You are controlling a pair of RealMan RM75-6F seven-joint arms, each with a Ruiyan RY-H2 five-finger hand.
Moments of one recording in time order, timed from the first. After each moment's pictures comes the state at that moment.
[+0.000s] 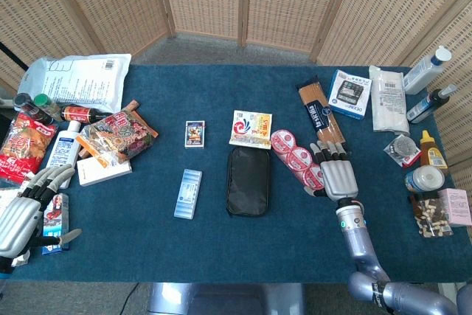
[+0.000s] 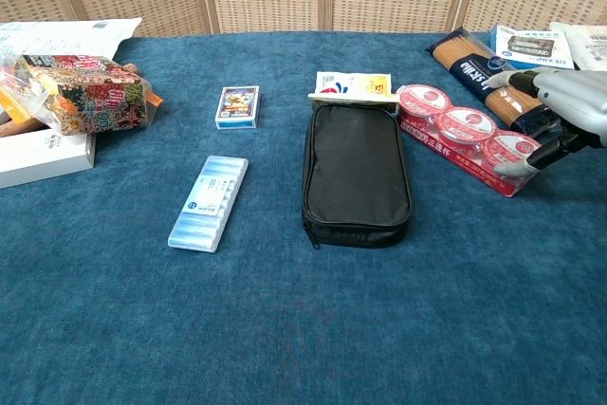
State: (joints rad) left arm -0.16 -0.93 0.05 -1.81 1.69 1.45 -0.30; right arm 0.50 -1.62 0.21 -1.36 -1.13 1.13 -0.44
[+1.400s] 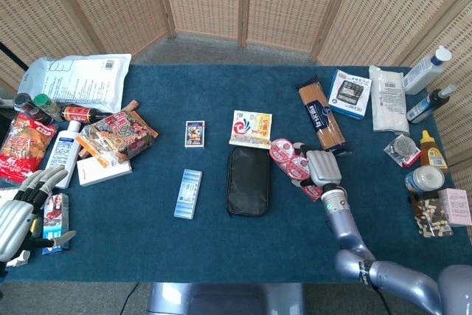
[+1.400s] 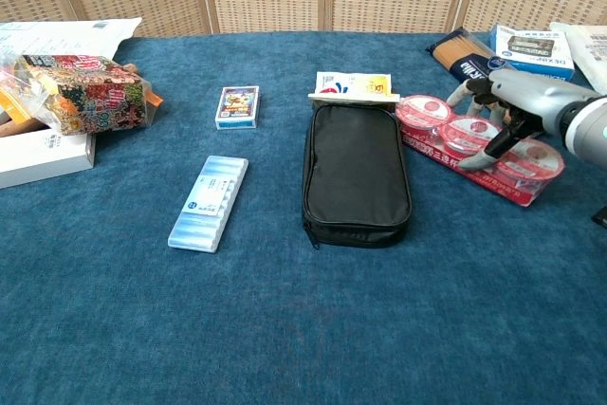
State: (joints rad) left arm -0.13 -0.92 0.06 -1.80 1.69 1.48 -0.31; right arm 0.63 -1.67 0.27 -1.27 -1.00 0.97 -0.27
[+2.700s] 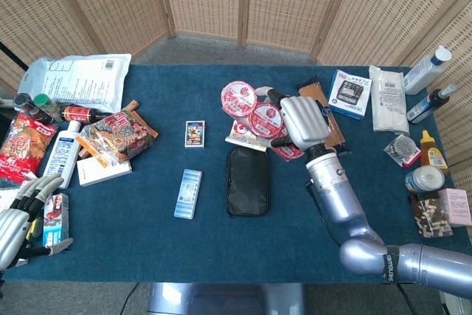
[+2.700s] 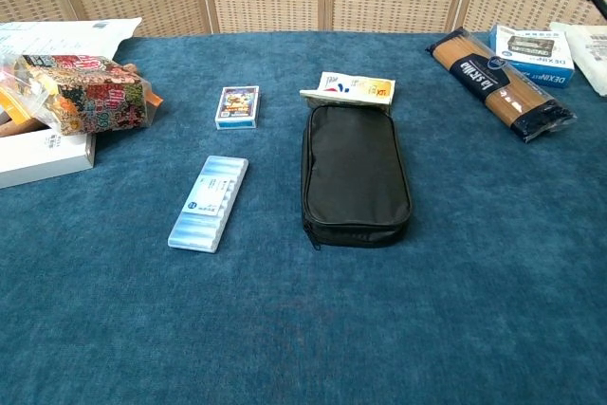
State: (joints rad) left arm -0.10 -0.94 0.09 -1.78 1.72 1.52 -0.33; right arm 0.85 -1.27 0.53 -1.90 -0.77 1.07 -0.43
